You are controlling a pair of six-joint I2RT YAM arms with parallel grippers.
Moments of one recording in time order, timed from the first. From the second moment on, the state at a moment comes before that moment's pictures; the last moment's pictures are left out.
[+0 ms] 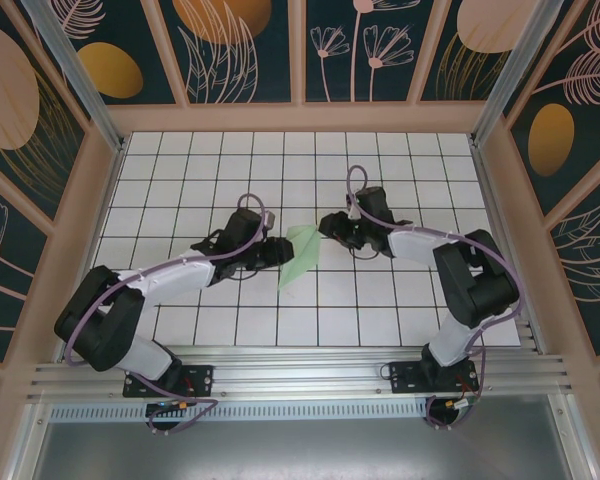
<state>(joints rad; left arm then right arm) -0.64 1.49 0.79 -0.05 0.28 -0.79 0.46 1.69 0.85 0.07 -0.45 0.81</state>
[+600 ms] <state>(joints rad) -0.64 1.66 0.86 -0.16 0.15 -0.73 0.58 1.69 0.76 0.08 -0.41 0.98</state>
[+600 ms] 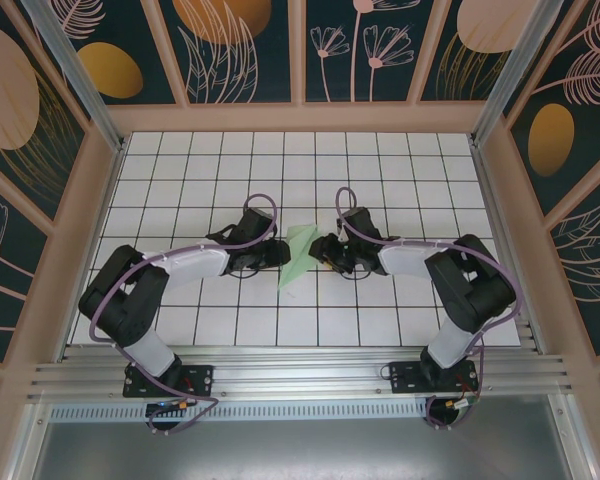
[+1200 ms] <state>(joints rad) -0.63 1.74 0.86 -0.14 0.20 -0.71 0.60 1.73 0.76 0.09 -0.39 1.02</state>
